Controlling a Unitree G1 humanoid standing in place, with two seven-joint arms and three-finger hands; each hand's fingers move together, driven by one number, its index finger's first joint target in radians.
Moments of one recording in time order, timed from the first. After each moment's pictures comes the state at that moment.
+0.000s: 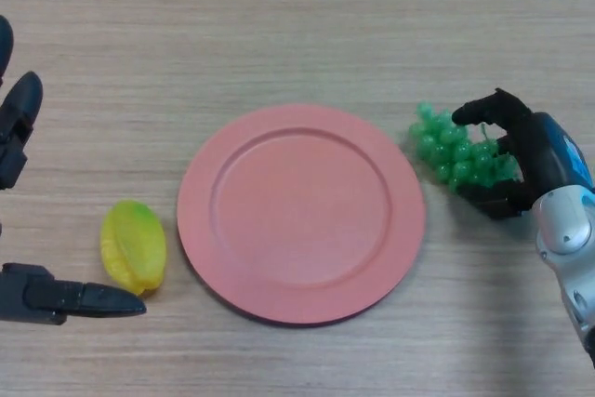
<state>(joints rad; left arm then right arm) 0.14 0.21 0.41 -0.75 -0.26 0.34 -0.29 -0.55 -0.27 0.04 0.74 -0.51 -0.08 -0.15</state>
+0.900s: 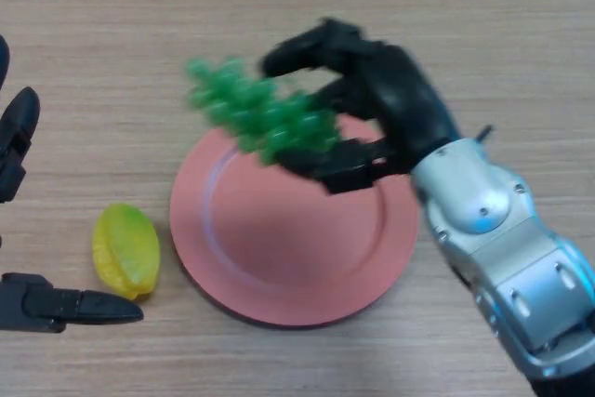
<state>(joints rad) 0.16 0.20 0.43 -0.72 -0.26 0.32 -0.30 -0.54 -0.18 0.45 -0.32 -0.05 0.67 -0.05</state>
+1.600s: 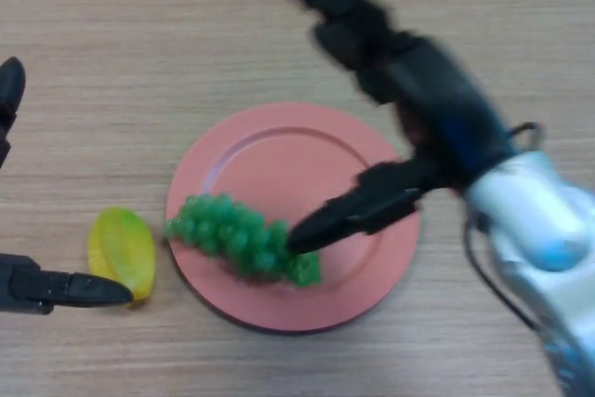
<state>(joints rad) 0.10 0.23 0.45 -0.74 -0.26 0.33 -0.30 -0.39 -0.19 0.27 -0.70 -0.05 0.76 0.11</state>
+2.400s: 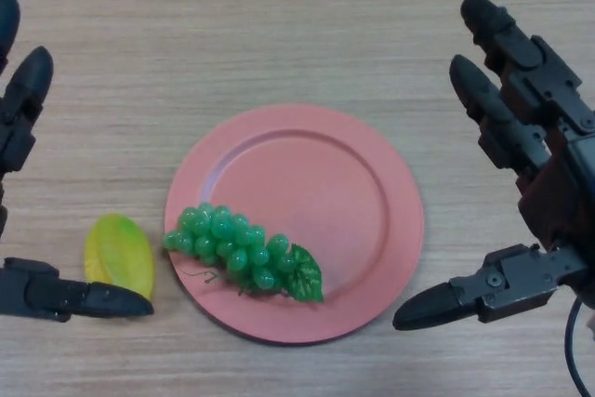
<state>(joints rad) 0.11 0.22 0.41 -0.80 -0.31 0.34 -0.29 0.01 -0.20 0.08 -0.92 0.12 0.59 0.08</state>
